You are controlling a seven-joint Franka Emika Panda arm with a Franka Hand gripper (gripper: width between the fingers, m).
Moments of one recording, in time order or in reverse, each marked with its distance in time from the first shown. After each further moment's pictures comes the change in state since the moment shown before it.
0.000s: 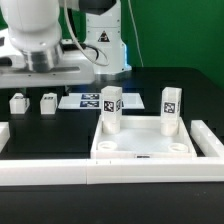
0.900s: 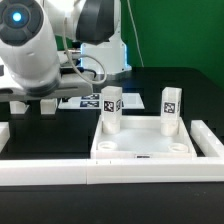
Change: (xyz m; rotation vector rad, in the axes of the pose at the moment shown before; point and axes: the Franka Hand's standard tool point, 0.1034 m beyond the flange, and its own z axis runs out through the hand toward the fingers) arm -0.006 0.006 0.033 0.028 -0.202 0.004
